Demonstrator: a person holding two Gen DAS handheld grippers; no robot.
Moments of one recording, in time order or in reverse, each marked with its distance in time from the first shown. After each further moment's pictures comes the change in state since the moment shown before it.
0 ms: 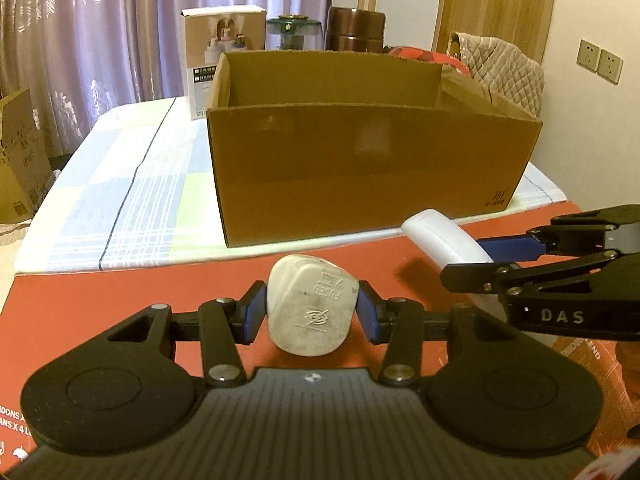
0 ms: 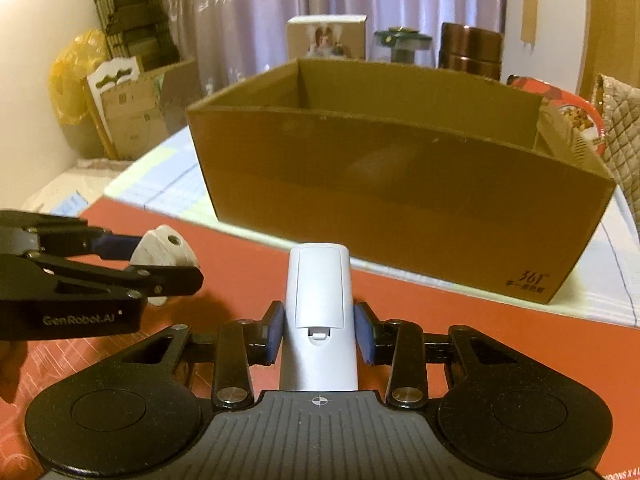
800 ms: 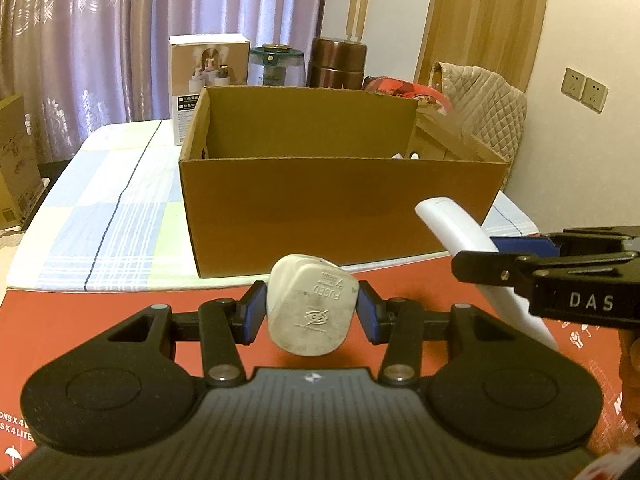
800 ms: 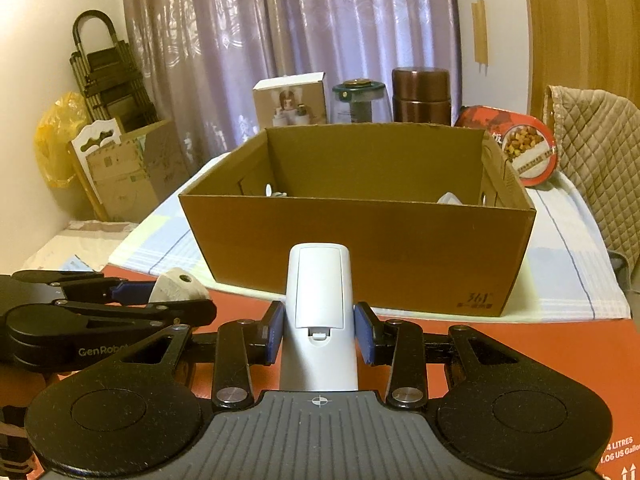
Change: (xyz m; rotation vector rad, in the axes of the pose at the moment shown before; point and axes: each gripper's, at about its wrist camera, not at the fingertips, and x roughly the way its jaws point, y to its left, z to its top) left arm -0.022 -0.019 0.024 -0.032 -0.052 -0.048; right arm -0.056 -0.010 0.016 0.104 -0.116 -0.021
